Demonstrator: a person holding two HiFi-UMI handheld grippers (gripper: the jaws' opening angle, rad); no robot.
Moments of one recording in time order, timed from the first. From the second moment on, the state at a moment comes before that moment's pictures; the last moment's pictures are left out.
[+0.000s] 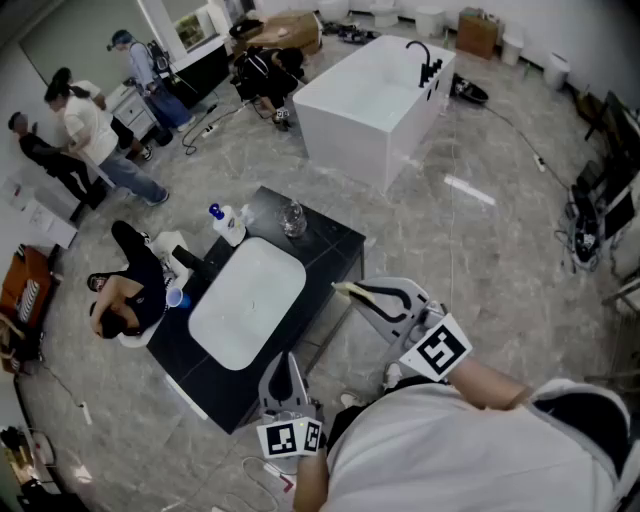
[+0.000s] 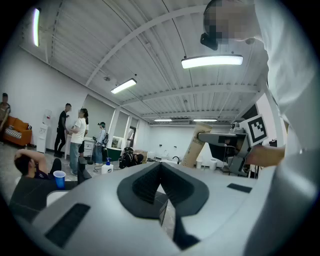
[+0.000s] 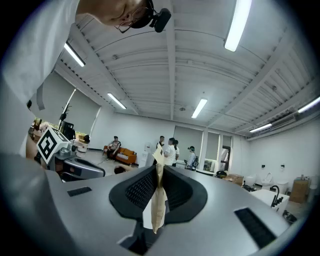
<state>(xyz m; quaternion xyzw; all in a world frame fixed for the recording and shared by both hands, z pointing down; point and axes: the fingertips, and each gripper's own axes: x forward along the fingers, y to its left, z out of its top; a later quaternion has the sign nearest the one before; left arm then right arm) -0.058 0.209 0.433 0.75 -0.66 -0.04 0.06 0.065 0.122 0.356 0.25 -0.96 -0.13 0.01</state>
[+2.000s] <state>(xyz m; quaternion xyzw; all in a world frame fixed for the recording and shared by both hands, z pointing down) 0.010 0.177 0.472 0.75 -0.65 -0.04 0.10 0.107 0.109 0.387 0.20 -0.98 -0.07 0.00</state>
